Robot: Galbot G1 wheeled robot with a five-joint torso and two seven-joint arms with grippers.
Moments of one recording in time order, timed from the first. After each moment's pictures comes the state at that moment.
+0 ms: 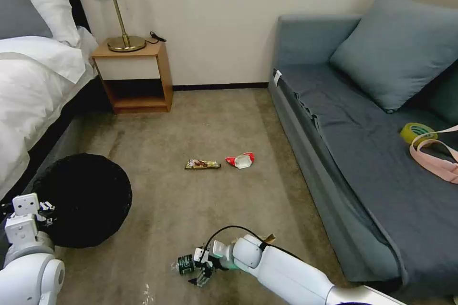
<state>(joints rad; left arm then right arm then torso) 1.51 -1.29 -0.95 -2.09 -0.21 0.50 -0.33 -0.70 1.36 -0.62 1.03 0.06 -0.19 -0.52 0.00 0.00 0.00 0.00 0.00</state>
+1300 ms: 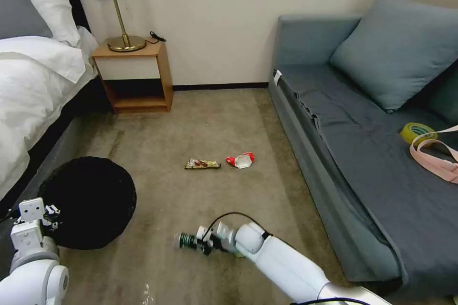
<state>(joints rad) 1.55 -1.32 -0.96 -2.07 -0.18 0.41 -0.28 -0.69 1.42 -0.29 1.00 0.04 -0.13 -0.55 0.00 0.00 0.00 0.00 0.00</state>
